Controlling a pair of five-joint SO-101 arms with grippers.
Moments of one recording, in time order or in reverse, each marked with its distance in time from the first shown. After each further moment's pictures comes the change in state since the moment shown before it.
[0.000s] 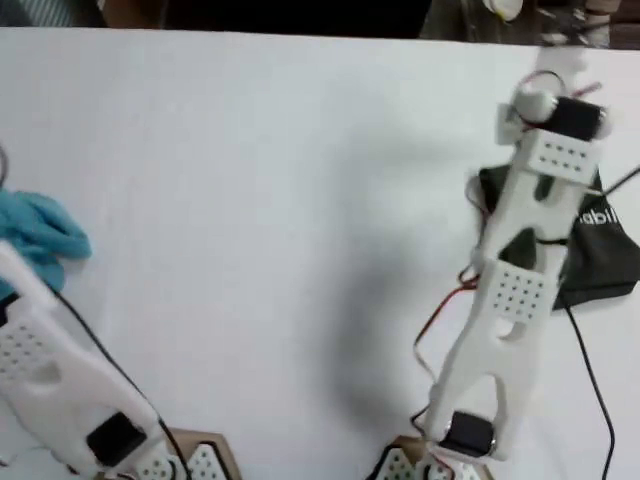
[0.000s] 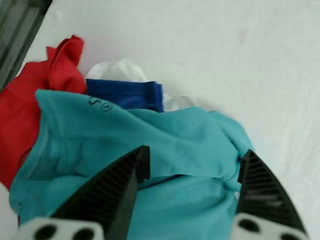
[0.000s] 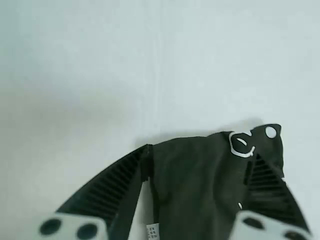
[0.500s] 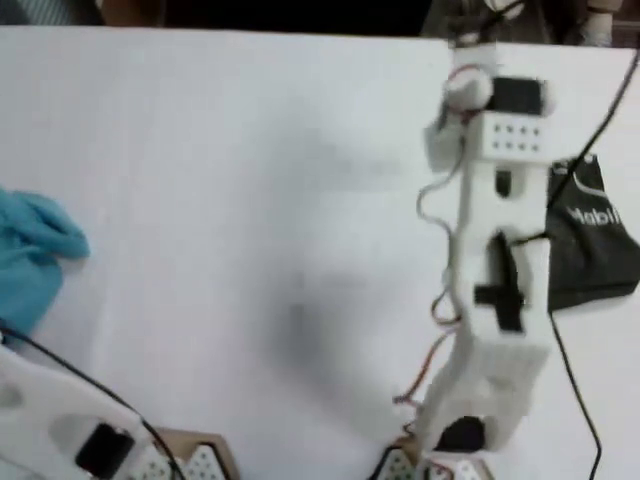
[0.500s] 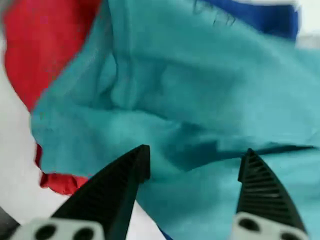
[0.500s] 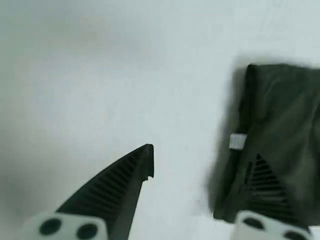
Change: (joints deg) left arm -17.1 7.5 7.3 -2.3 -2.6; right arm -12.4 -41.7 64.9 0.2 0.4
